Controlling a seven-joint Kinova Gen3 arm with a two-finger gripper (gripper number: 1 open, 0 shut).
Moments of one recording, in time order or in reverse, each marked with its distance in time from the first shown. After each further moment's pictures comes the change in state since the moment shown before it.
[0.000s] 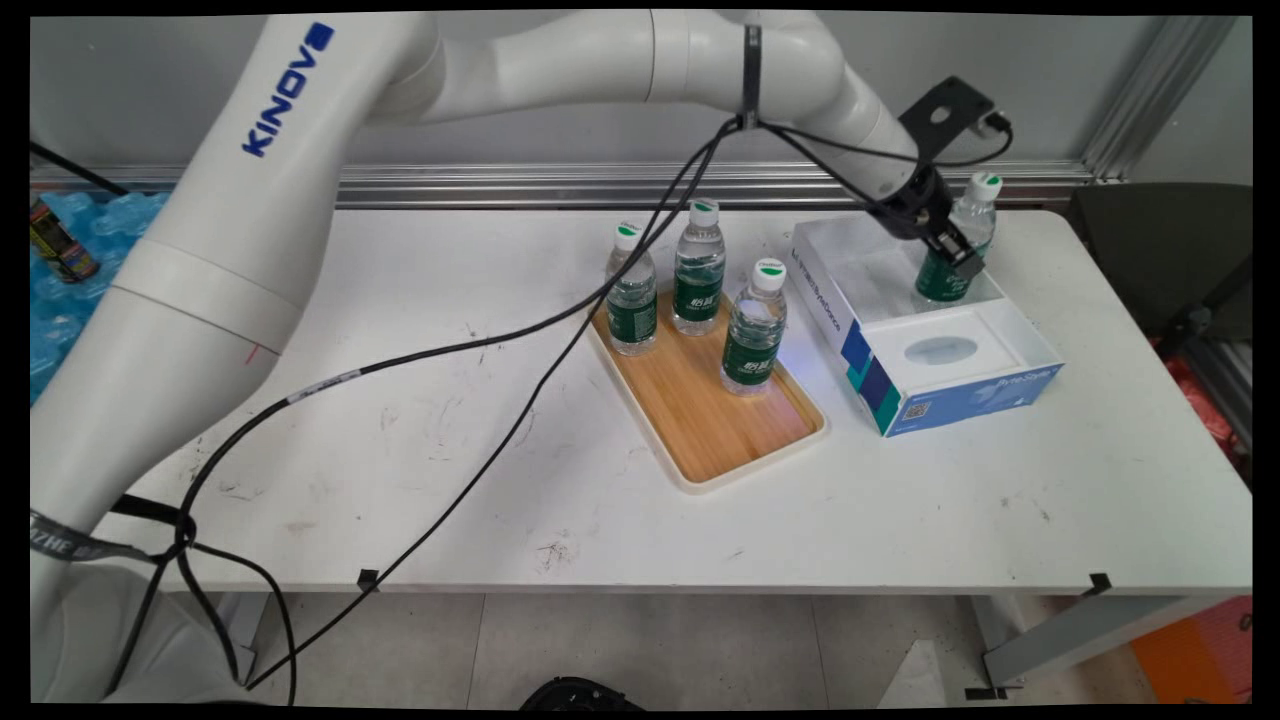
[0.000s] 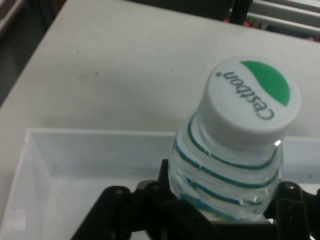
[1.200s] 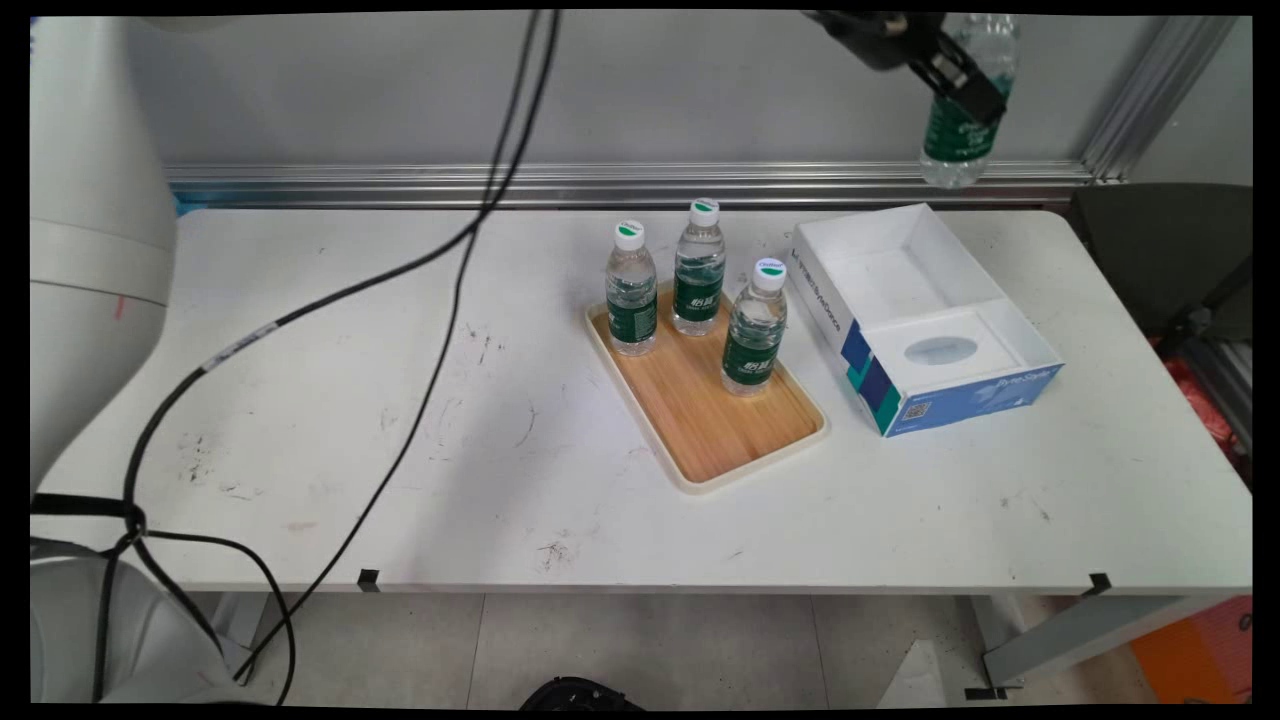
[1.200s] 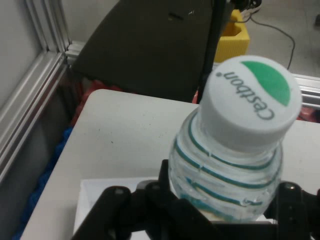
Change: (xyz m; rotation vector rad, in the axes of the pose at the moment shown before) arm 0.053 0.005 -0.201 -0.021 0.136 0.062
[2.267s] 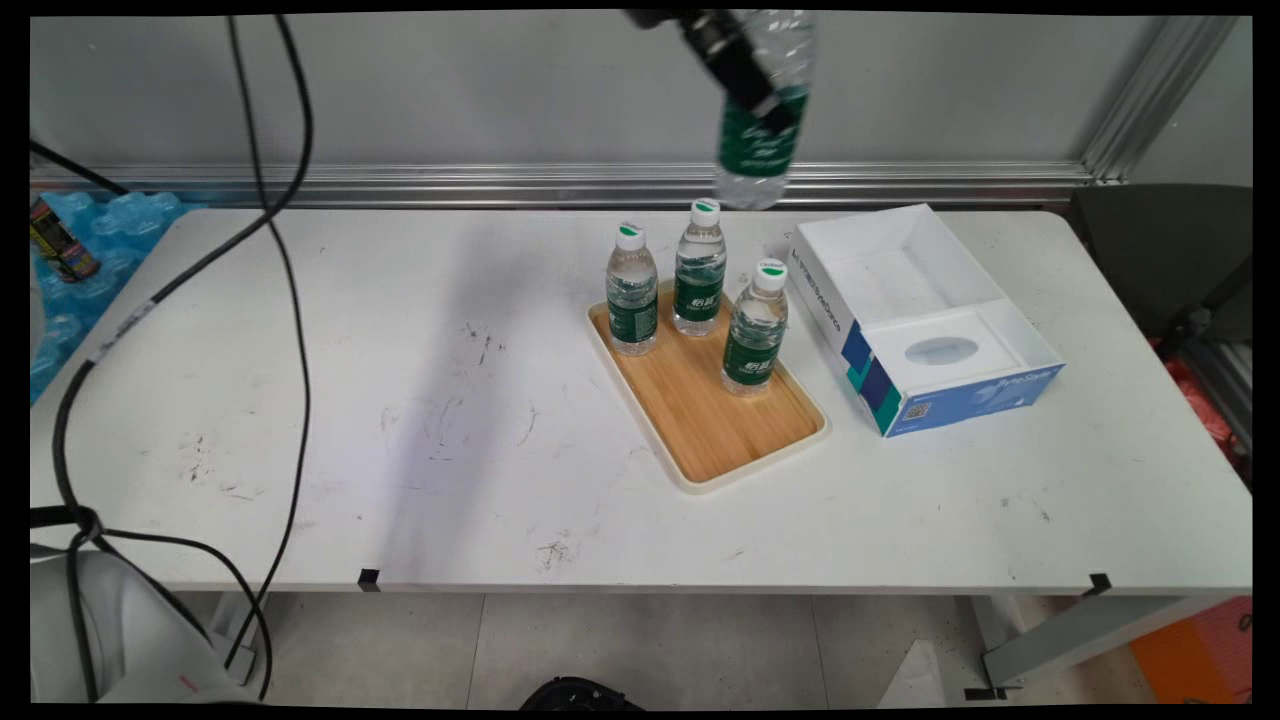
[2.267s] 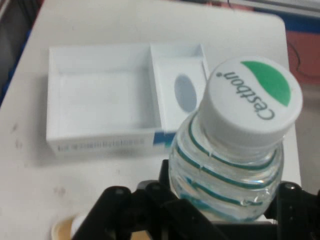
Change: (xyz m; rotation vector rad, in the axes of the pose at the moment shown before) arm -0.049 0.009 -0.185 -0.114 -0.215 0.006
